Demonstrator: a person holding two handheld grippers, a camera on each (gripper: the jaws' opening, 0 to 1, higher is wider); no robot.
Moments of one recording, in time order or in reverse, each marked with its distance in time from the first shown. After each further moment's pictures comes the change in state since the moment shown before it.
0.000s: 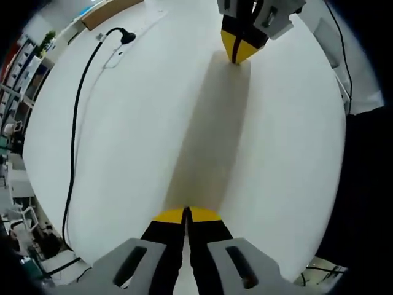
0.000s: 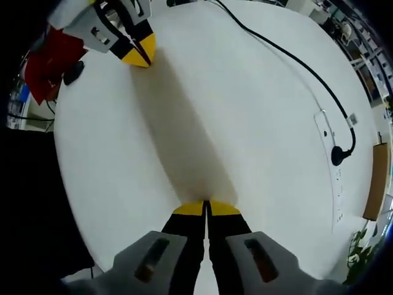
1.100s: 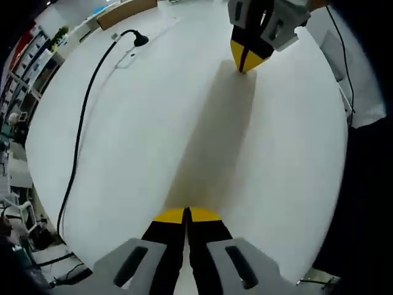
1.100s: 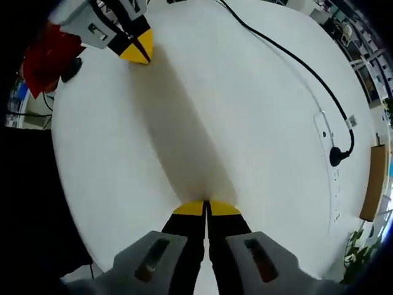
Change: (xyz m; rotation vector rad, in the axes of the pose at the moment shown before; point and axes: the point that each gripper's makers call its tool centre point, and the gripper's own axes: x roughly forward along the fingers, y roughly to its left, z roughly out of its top) left arm -0.004 0.000 -0.001 -0.067 -0.050 0.013; right arm -0.002 0.001 0.000 -0.015 0.016 -0.026
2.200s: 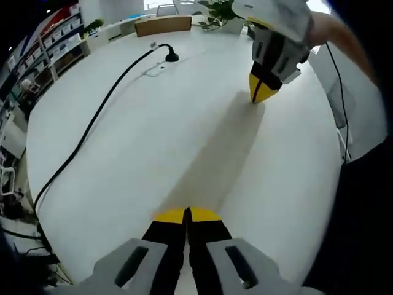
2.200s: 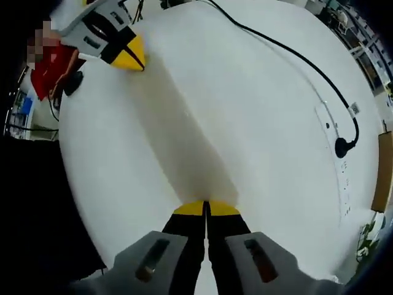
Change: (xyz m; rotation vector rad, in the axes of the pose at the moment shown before) left arm -0.003 0.001 -0.004 -0.231 -0.237 -0.022; right arm -0.002 0.002 -0.002 0.065 -0.015 0.073
